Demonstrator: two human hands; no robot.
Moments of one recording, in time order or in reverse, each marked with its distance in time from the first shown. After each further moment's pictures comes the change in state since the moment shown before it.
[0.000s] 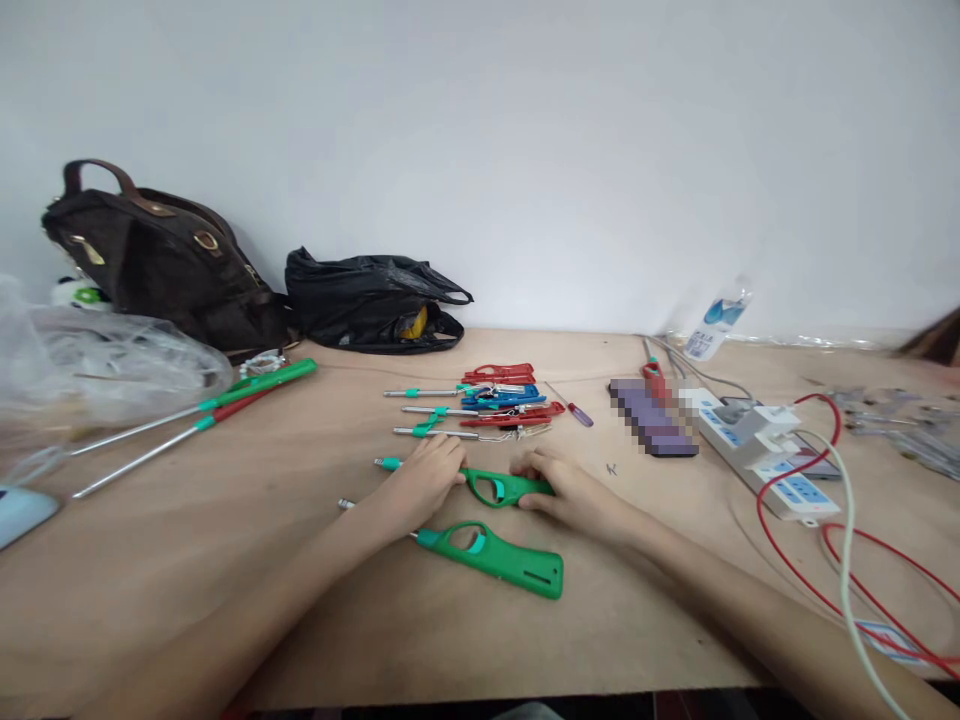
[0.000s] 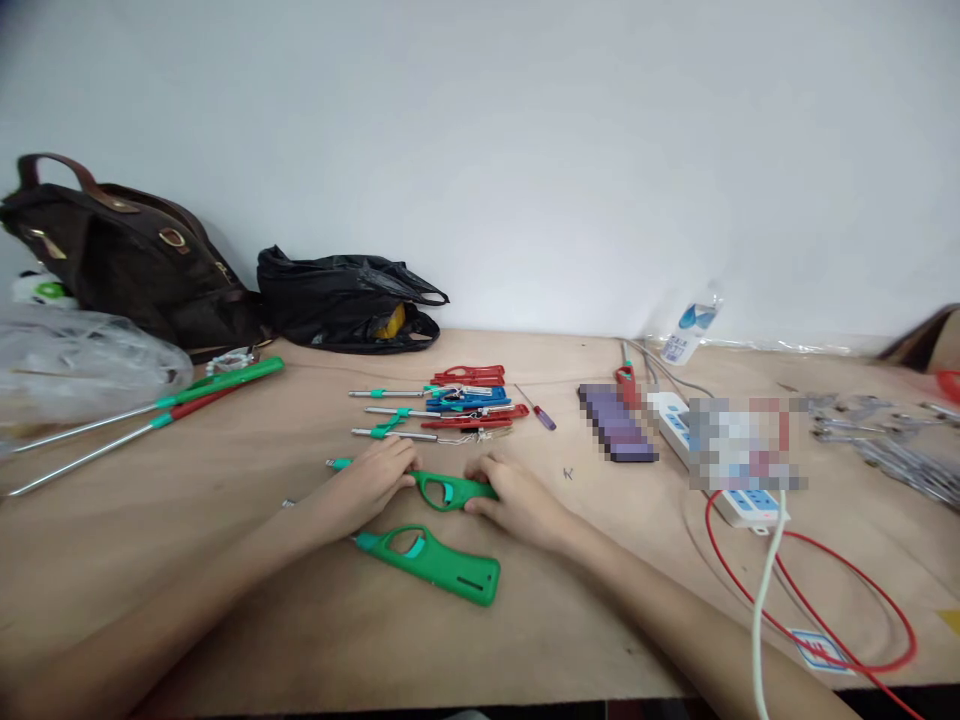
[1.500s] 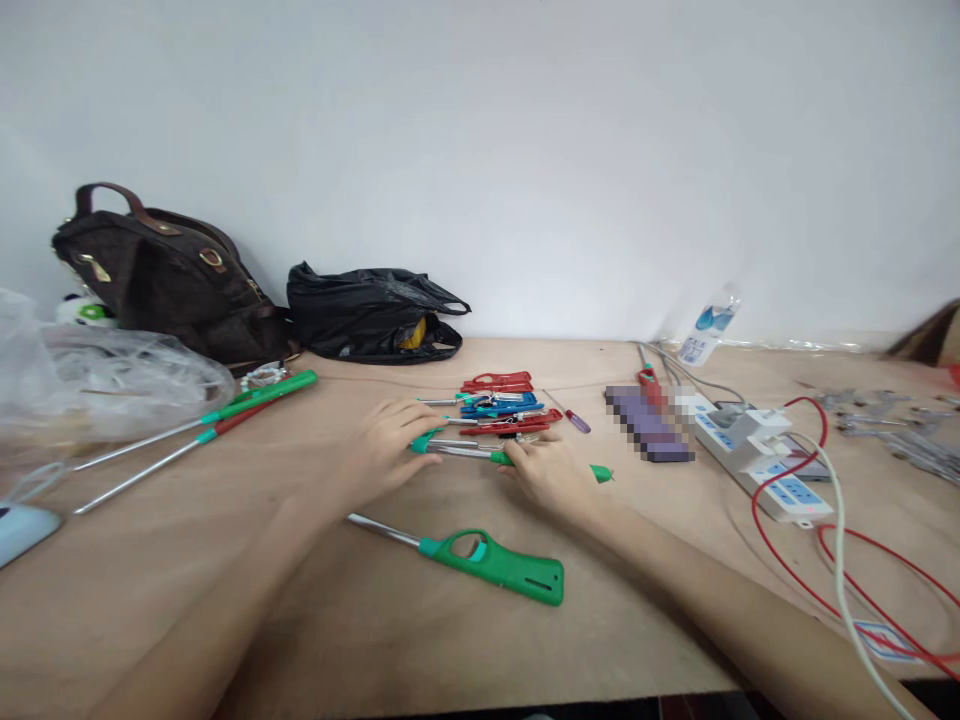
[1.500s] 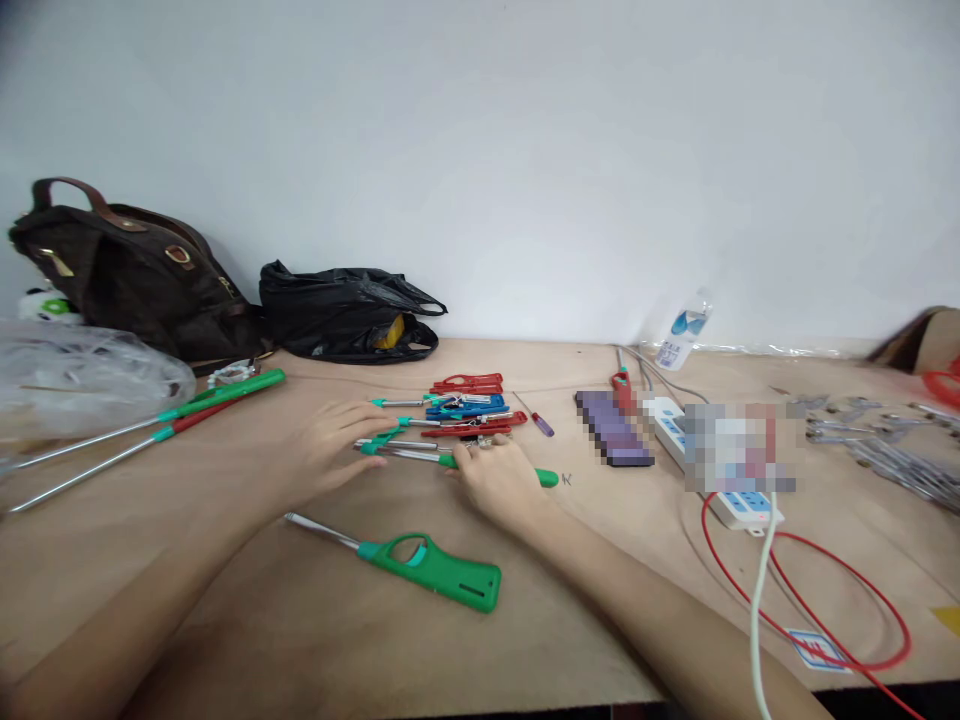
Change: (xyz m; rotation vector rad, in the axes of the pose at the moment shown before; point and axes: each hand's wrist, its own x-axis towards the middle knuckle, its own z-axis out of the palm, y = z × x) left_hand -0.013 -0.048 -0.041 0.093 0.377 0.237; right_hand 0.026 -0.021 0.000 -0.784 0.131 -0.107
